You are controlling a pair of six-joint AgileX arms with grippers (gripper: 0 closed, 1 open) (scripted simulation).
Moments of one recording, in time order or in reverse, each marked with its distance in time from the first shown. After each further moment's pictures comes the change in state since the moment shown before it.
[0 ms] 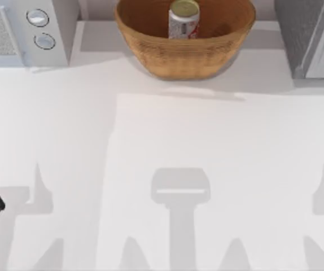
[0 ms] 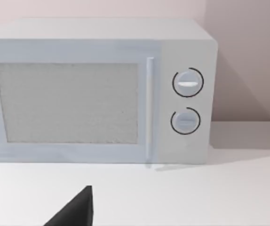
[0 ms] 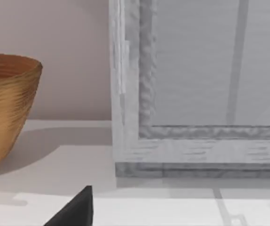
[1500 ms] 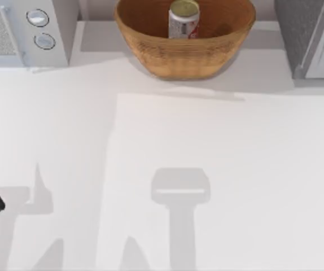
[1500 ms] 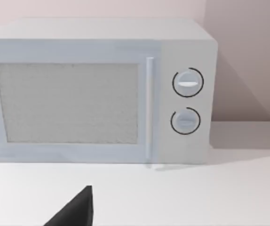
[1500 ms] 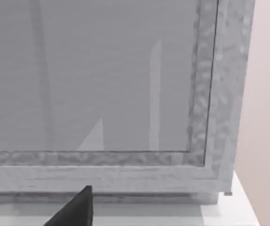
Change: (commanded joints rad) left arm 0.000 0.000 0.000 0.000 0.000 0.000; right arm -0.987 1.497 0.353 1.166 -0.974 0.030
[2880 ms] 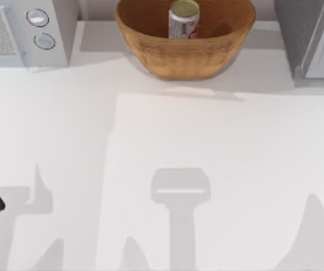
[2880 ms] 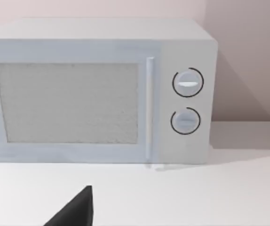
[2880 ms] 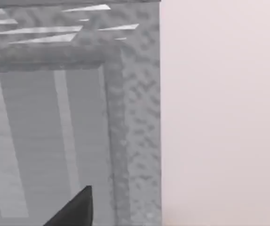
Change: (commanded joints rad) left arm 0.000 0.000 0.000 0.000 0.000 0.000; right arm -0.073 -0.050 0.921 -1.013 -0.075 -0.001
